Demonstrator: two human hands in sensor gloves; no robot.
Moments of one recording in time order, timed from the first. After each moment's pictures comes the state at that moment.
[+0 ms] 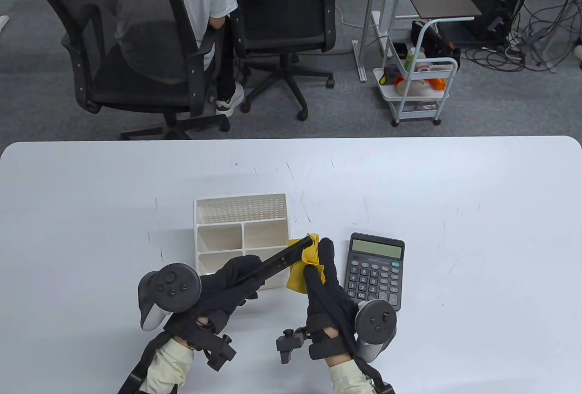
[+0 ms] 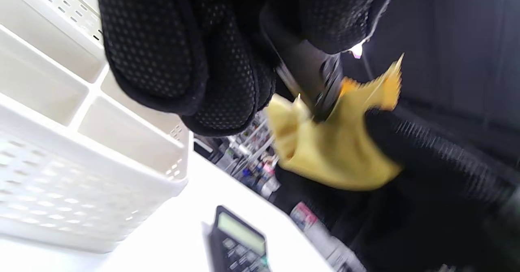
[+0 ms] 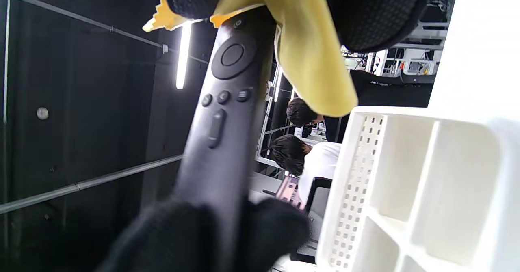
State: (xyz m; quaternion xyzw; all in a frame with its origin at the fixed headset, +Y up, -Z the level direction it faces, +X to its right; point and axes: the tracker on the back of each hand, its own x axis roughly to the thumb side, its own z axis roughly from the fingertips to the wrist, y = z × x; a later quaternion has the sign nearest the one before) left_hand -0.190 -0.655 -0.283 -0.01 -0.23 0.35 0.91; right_hand 0.067 -0.705 -0.268 0.07 -0.21 0.68 0.70
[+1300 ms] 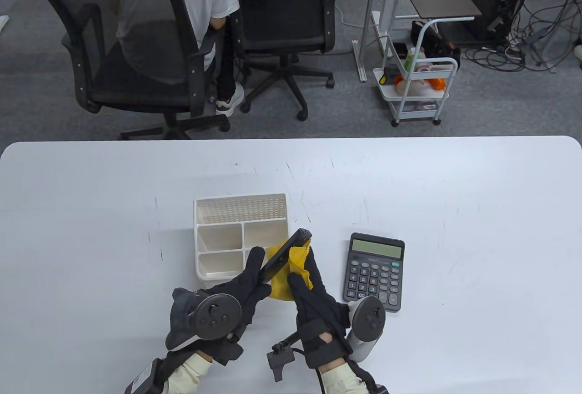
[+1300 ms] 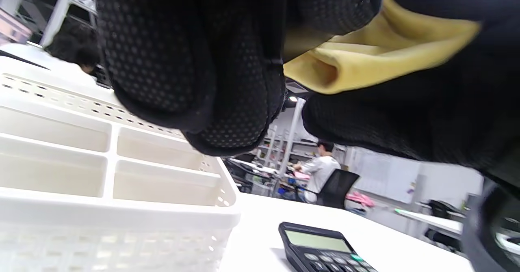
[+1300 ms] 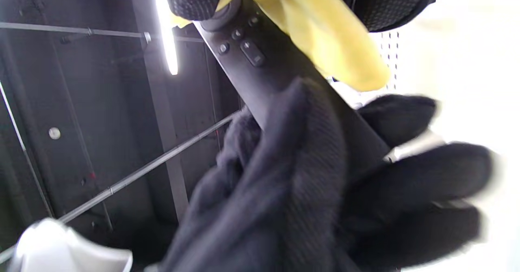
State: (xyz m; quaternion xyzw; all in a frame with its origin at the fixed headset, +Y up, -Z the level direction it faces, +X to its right) left_hand -0.157 -0.654 -0.260 0.12 -0.25 0.18 0.94; right_hand 0.052 -0.705 -0.265 0.11 -0.13 0.62 0.77
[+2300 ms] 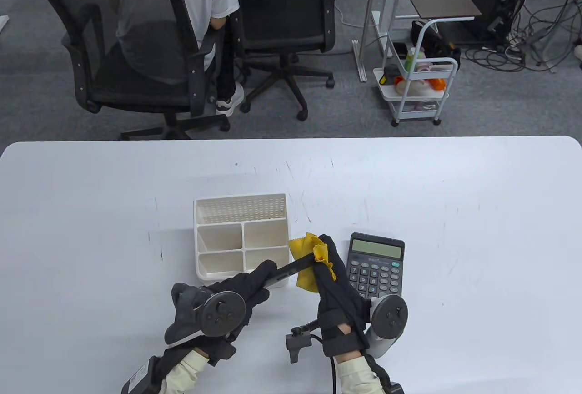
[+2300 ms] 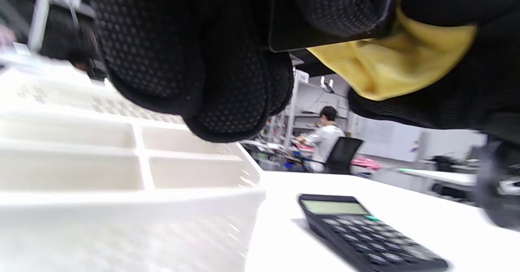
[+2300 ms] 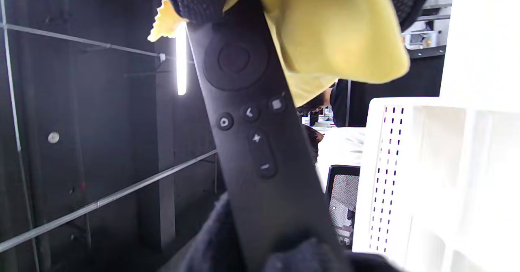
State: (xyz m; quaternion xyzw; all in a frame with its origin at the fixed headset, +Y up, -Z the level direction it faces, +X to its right) left_hand -0.162 -0.648 -0.262 0.13 -0.23 0.09 0.96; right_hand 0.078 -0.699 -0.270 0.09 -0.19 0.67 0.71
